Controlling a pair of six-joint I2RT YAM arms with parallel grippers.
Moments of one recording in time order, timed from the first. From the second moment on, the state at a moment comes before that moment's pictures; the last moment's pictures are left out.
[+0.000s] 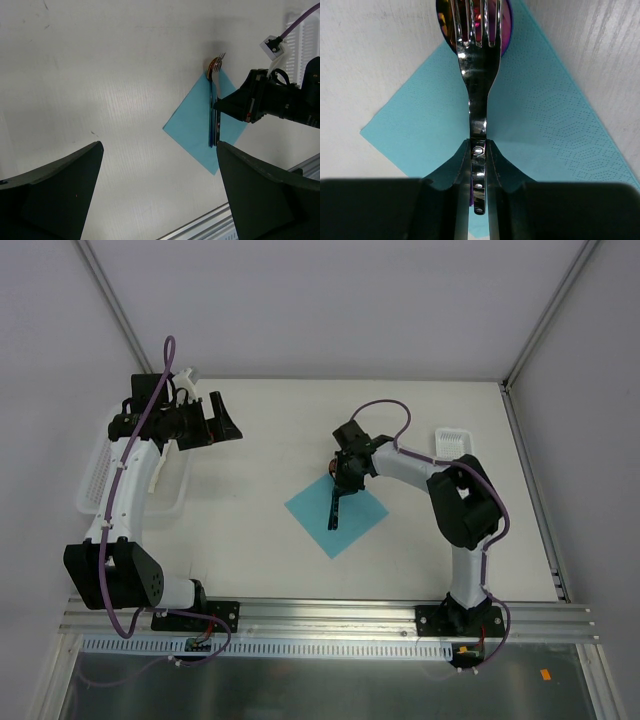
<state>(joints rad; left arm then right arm) 0.07 1.37 1.36 -0.79 0.52 -0.20 0.65 1.97 1.36 -0.54 -0.06 0.69</state>
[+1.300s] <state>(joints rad) -0.23 1.16 1.21 -0.77 0.65 0.32 0.49 1.62 1.37 -0.54 -0.15 0.71</state>
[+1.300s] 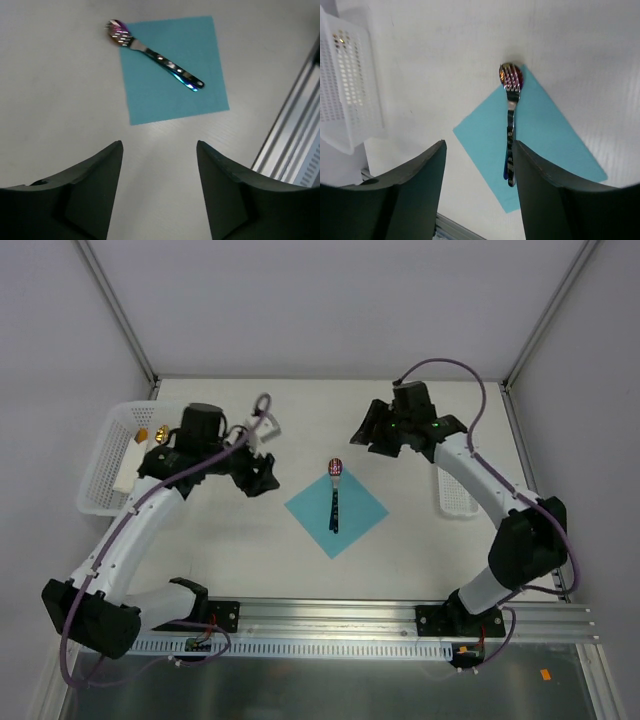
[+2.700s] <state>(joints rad) -1.06 1.70 0.96 -0.38 0.37 0.88 0.12 1.23 0.91 -0.62 -0.38 0.47</state>
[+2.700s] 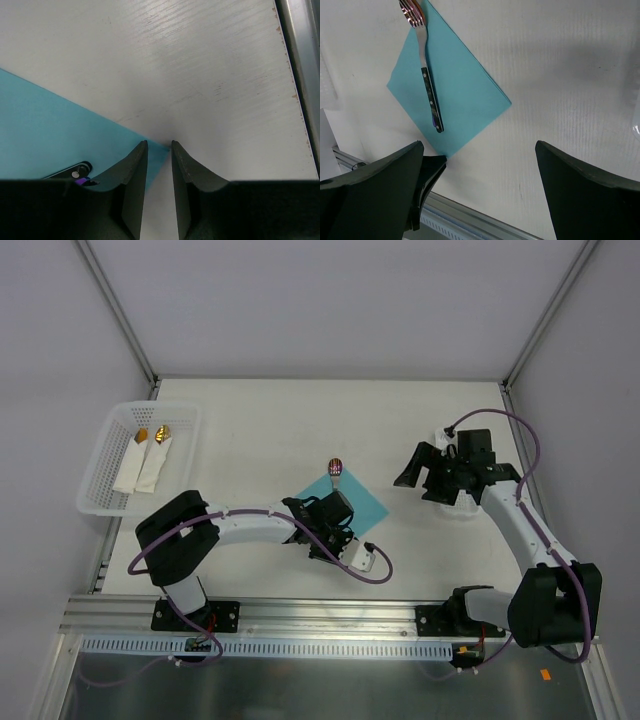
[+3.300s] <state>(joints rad) -1.01 1.72 0.97 -0.37 0.39 0.89 0.08 1.23 0.90 -0.62 -0.40 0.45</state>
